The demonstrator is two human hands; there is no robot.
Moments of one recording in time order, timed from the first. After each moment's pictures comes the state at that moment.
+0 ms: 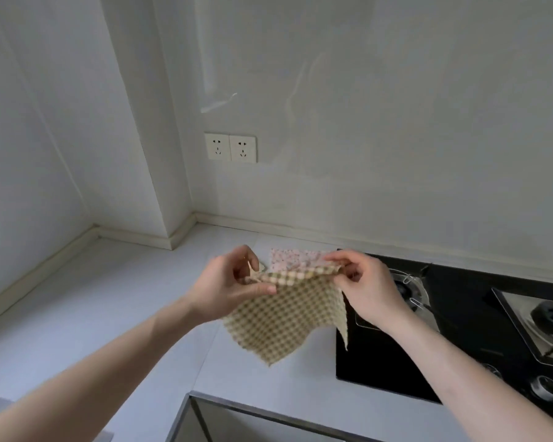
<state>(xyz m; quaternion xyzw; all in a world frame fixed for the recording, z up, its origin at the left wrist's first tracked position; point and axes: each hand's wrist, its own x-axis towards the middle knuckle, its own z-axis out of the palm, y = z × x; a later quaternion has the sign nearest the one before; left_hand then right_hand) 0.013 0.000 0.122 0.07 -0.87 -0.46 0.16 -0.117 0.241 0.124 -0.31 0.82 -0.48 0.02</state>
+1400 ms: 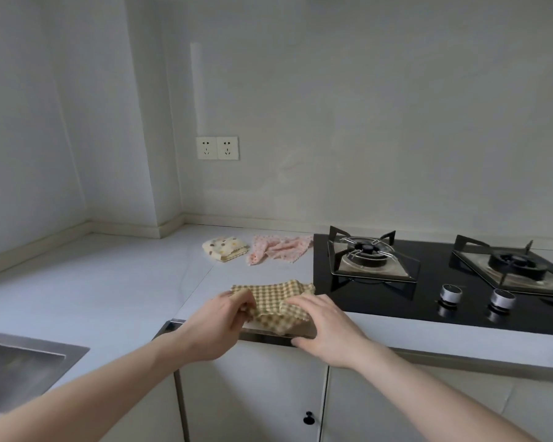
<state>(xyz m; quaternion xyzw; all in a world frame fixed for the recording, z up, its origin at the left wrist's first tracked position) 0.117 0.100 -0.106 0.00 -0.97 -0.17 0.15 -0.012 0.325 -0.125 -0.46 0.86 -0.21 -0.02</state>
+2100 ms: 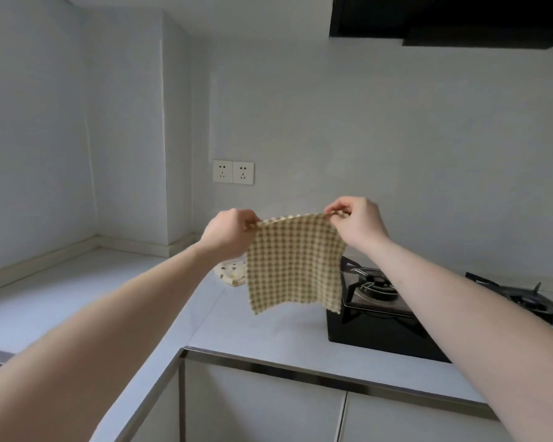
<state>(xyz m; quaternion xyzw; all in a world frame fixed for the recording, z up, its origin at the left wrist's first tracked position) 0.048 0.032 0.047 0.11 -0.92 -0.20 0.32 -0.075 0.263 0.075 -0.30 0.83 -0.42 -0.23</state>
